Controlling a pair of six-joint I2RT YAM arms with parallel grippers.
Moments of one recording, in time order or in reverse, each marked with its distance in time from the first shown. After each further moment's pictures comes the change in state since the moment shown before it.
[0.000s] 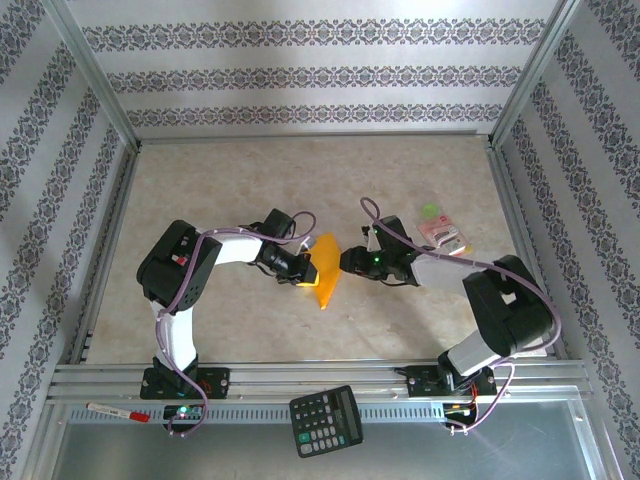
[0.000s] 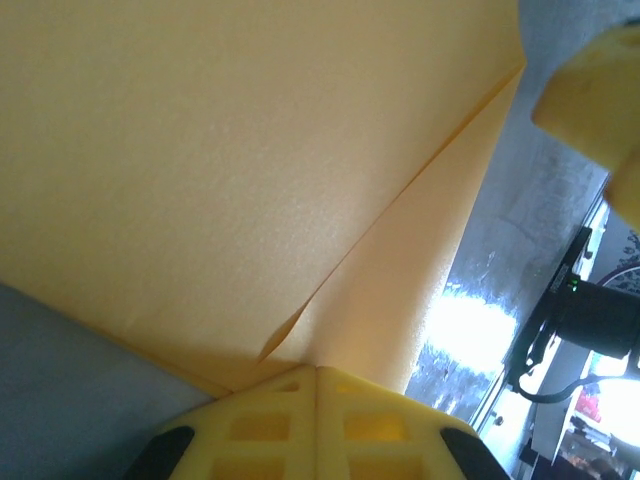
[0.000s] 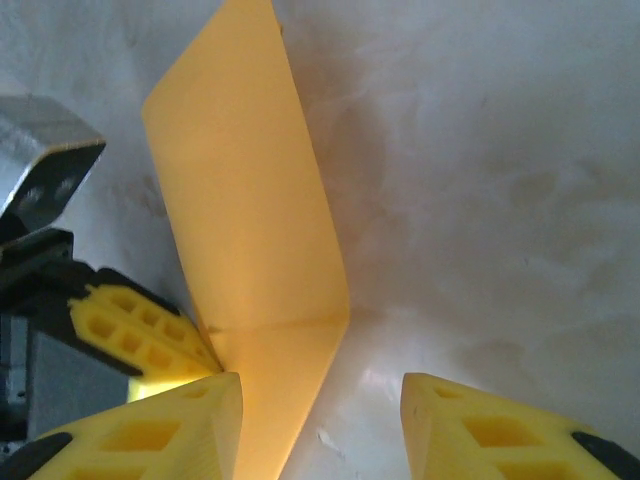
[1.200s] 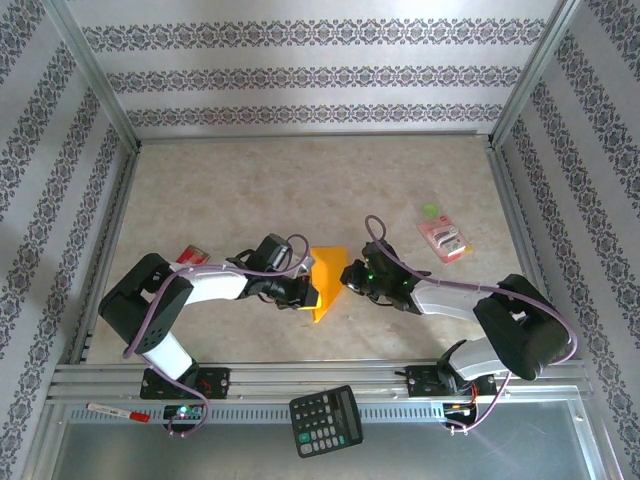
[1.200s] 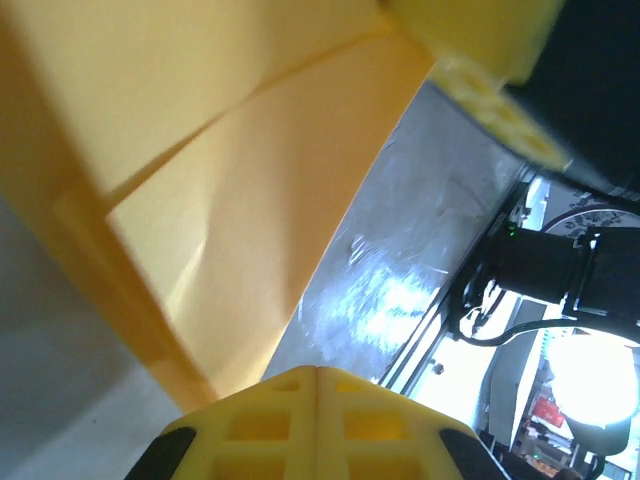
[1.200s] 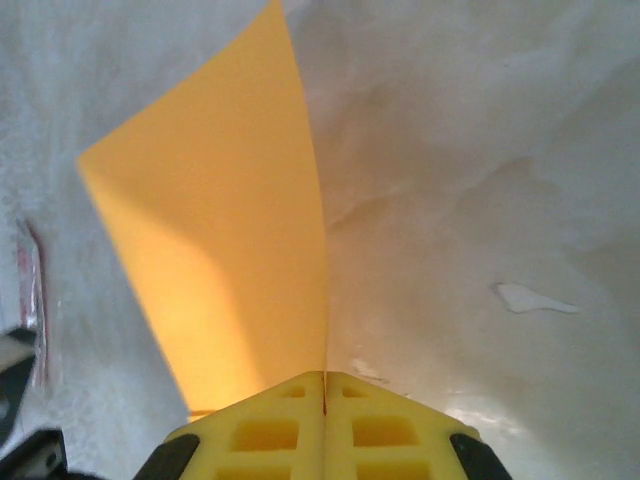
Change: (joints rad) left arm -0.154 -0.306 -0.344 0.290 -0.032 -0.317; right arm 0.195 -0.151 -0.187 0.150 0.282 0.425
